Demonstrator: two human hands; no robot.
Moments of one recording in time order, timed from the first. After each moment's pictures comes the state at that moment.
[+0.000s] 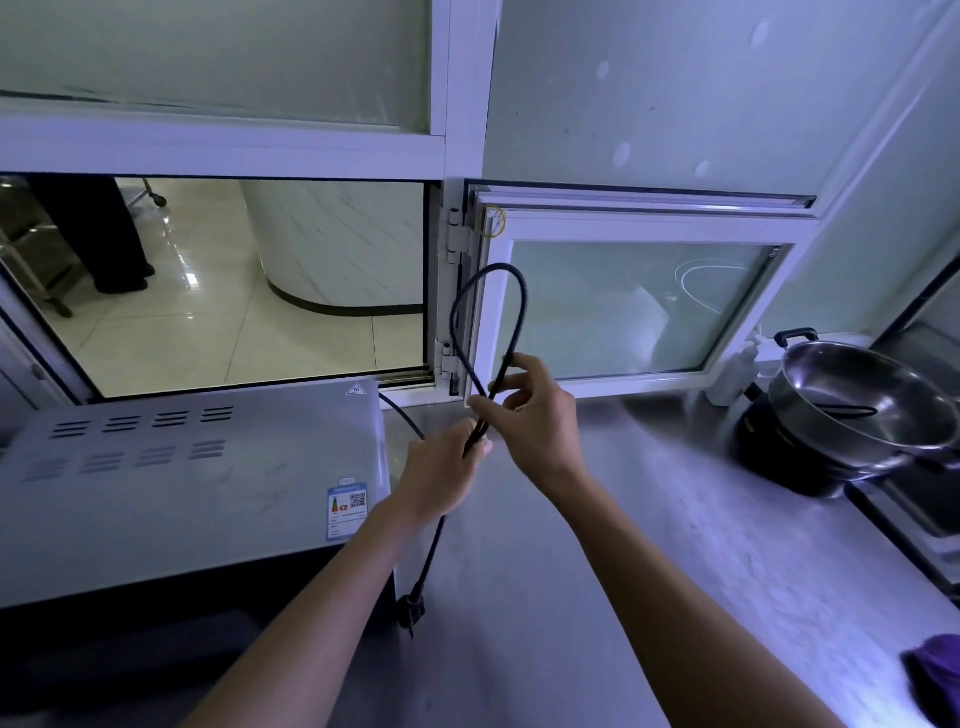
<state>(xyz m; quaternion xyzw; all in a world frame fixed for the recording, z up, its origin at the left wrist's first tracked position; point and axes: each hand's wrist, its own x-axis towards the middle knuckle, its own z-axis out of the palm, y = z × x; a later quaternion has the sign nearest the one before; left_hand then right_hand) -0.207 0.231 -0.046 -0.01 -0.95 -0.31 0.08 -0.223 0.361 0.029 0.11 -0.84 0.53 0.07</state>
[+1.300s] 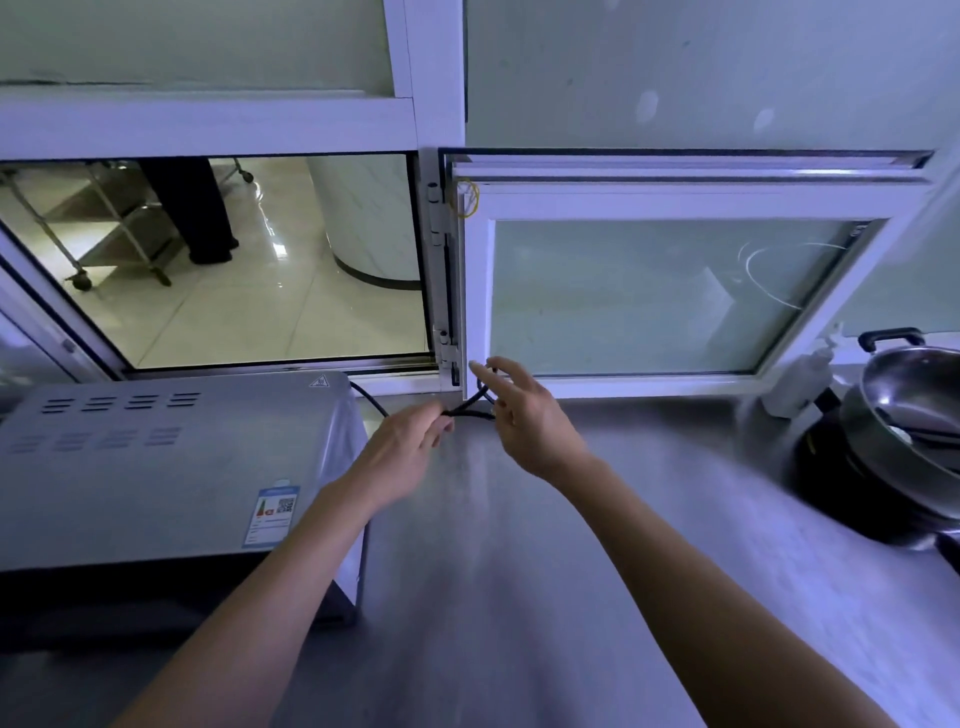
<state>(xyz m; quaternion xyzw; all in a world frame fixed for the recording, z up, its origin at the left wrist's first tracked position) -0.257 0.246 -0.056 0.03 -0.94 -0.33 0.09 -0.345 0.429 -0.038 0.40 -0.85 0.32 0.09</state>
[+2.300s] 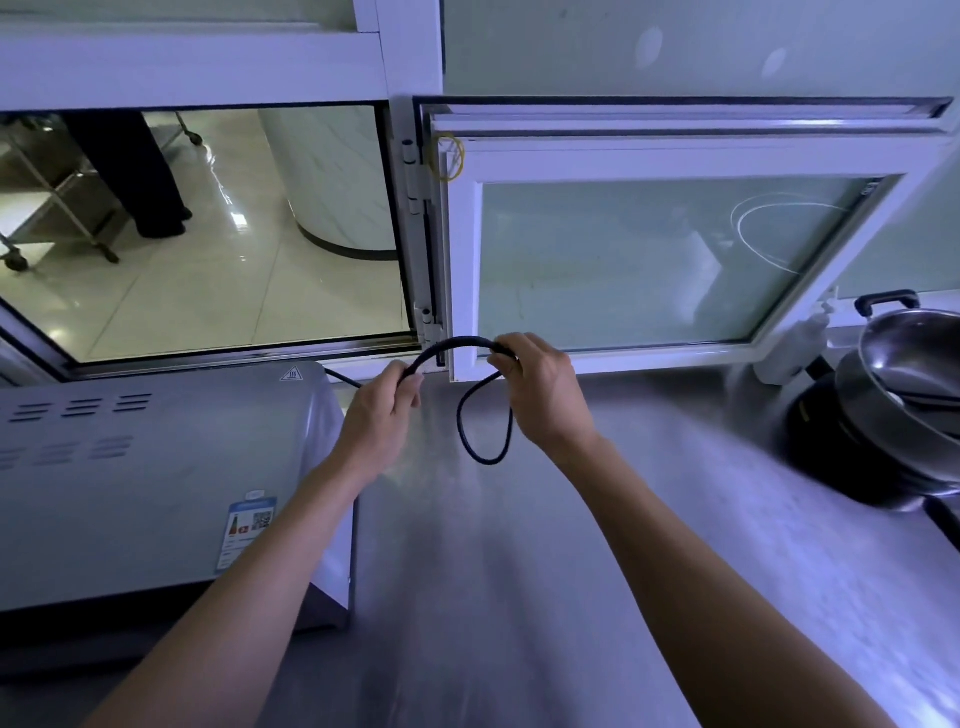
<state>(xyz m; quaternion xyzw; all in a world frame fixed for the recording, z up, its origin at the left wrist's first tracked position) -0.290 0.226 -0.068 0.10 -0.89 -0.42 0.15 -0.367 0.417 -0.034 0.28 -0.86 0.41 0.14</state>
